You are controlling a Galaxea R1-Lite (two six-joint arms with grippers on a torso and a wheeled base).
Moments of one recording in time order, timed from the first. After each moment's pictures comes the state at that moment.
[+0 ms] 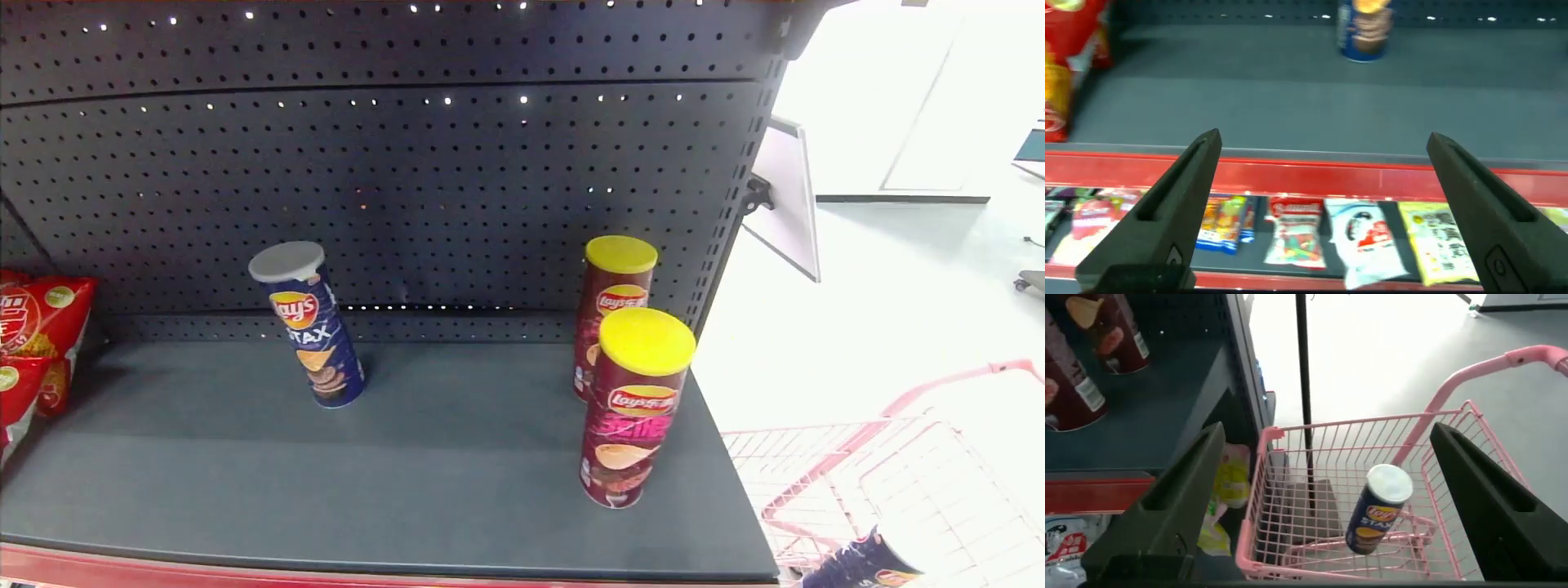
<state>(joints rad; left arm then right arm) 0.04 0.07 0.00 0.00 -0.01 0.00 0.00 0.00 0.00 0.00 -0.03 0.00</state>
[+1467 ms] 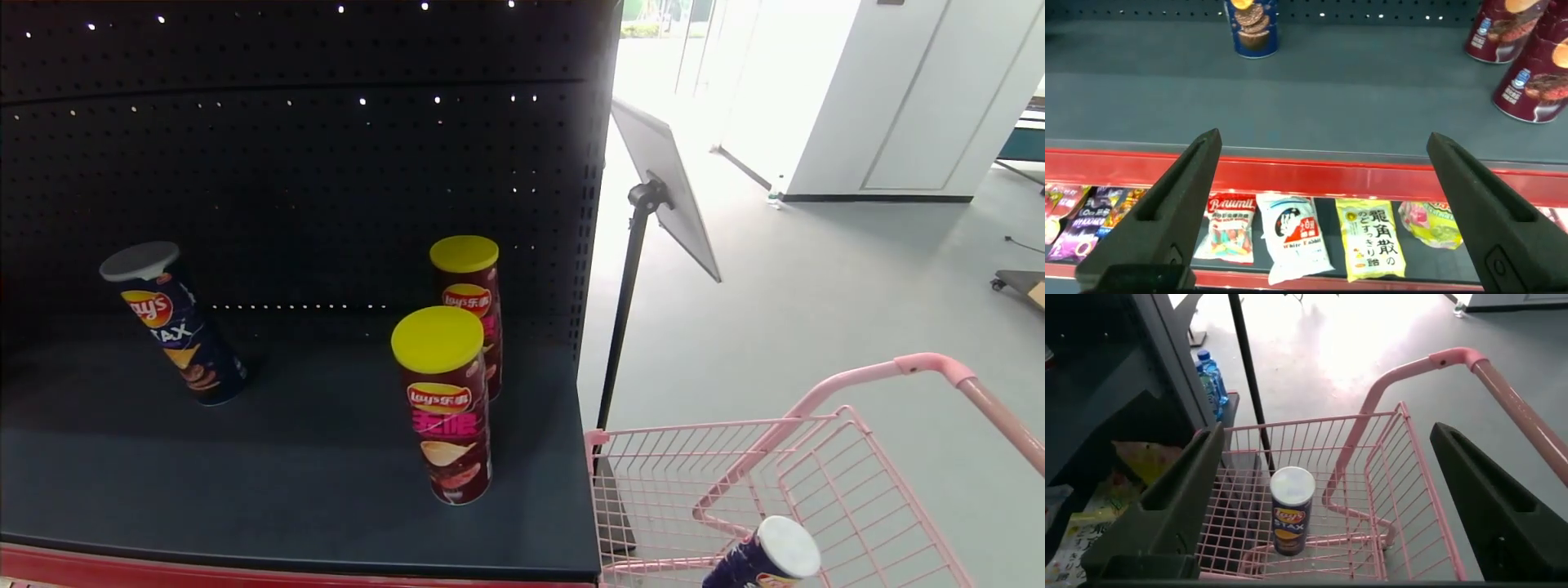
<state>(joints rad) 0.04 0.07 0.00 0.00 -0.01 -0.01 0.00 0.00 0.00 0.00 -0.03 0.00</state>
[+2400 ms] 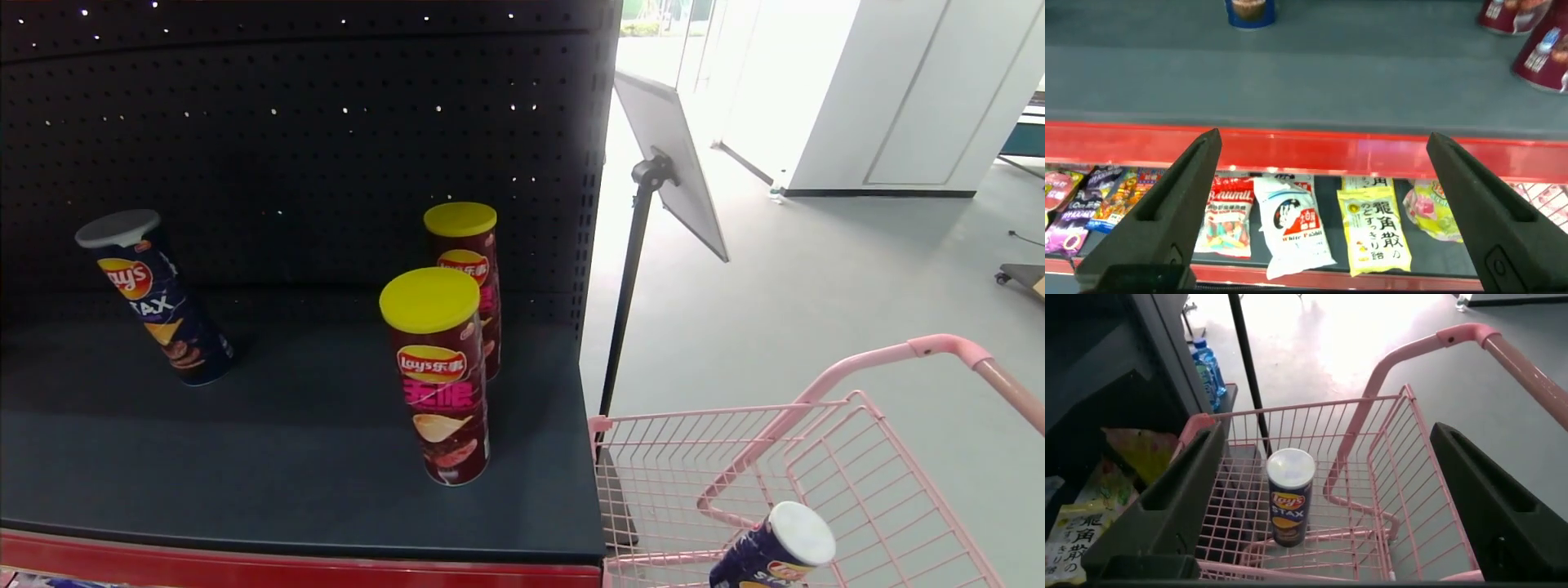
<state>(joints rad) 0.04 0.07 0.00 0.00 -0.01 -0.01 0.00 0.00 0.00 0.00 -0.03 0.01</state>
